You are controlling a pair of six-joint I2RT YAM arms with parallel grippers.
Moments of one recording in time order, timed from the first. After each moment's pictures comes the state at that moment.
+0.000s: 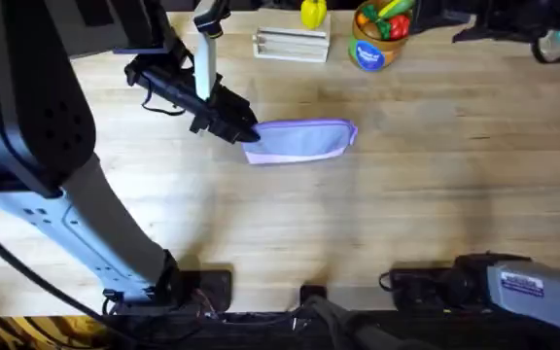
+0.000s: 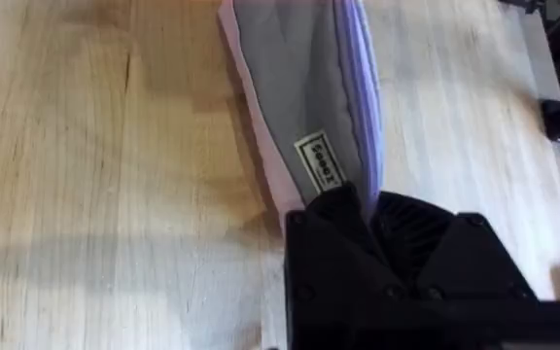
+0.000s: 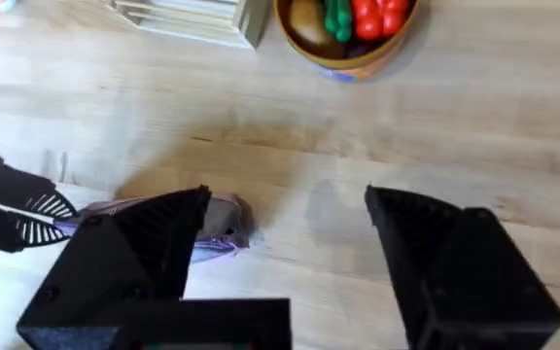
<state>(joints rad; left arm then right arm) 0.02 1.96 1.33 -1.32 0.94 1.67 -0.01 1.37 1.38 -0.90 -0.26 0.09</state>
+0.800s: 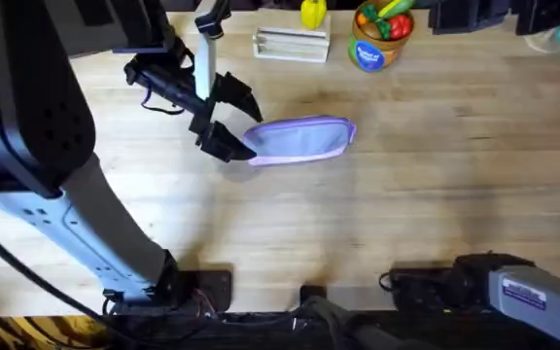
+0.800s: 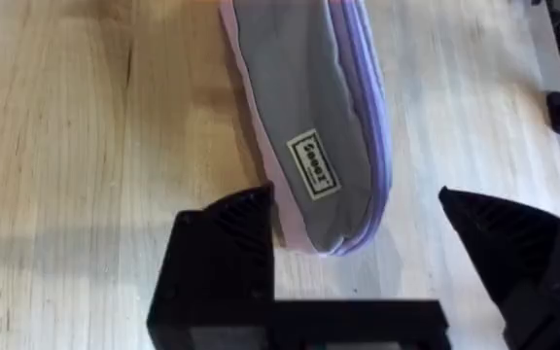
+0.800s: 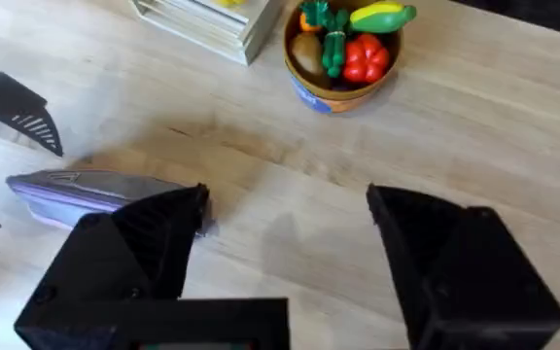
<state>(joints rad) 0.02 1.96 1.33 -1.31 0.92 1.67 -0.01 1.22 1.38 -0.91 -0.24 -0.19</state>
